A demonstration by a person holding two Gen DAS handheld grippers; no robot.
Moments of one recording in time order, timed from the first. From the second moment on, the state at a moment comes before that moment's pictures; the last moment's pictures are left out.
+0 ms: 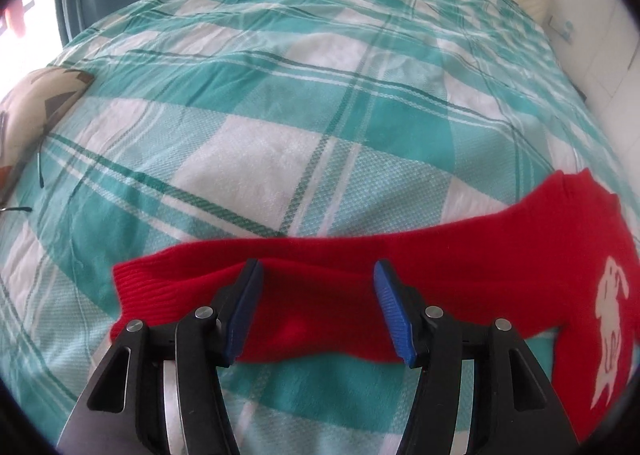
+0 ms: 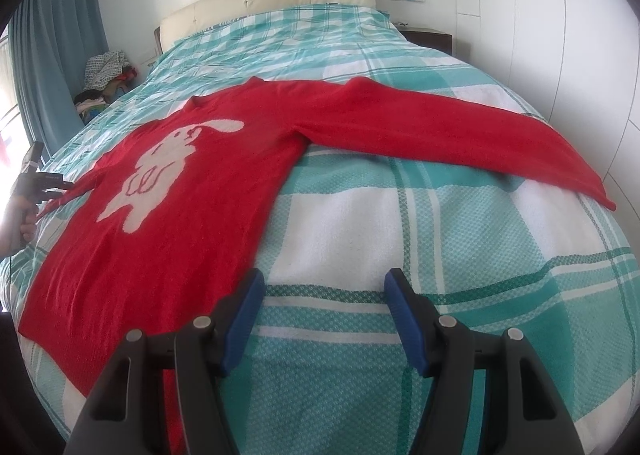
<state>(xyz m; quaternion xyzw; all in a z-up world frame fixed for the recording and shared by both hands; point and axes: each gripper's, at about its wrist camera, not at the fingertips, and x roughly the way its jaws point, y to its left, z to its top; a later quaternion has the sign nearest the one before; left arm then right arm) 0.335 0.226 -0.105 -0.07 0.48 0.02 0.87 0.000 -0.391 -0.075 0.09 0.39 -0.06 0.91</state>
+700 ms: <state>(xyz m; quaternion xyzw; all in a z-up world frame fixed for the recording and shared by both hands) 0.278 0.330 -0.132 -0.29 0.44 0.07 0.85 0.001 -0.372 -0.075 0.04 0.39 -0.06 0.92</state>
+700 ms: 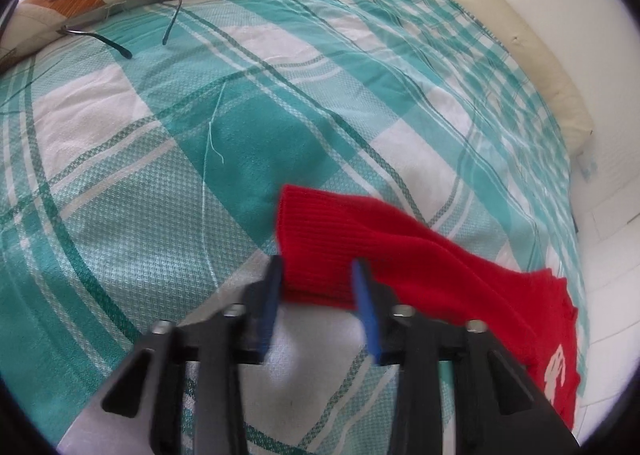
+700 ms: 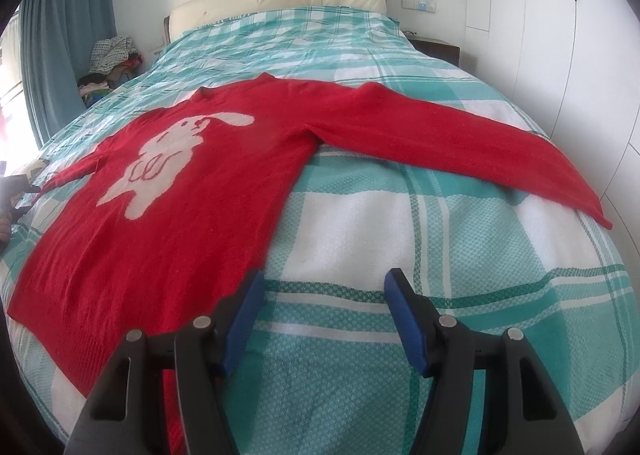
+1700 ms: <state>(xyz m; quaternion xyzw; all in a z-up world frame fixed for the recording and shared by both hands) 0.163 0.245 -0.036 -0.11 0.38 0.10 0.91 -0.013 -0.399 -0.055 0.07 0.35 -0.13 0.92</state>
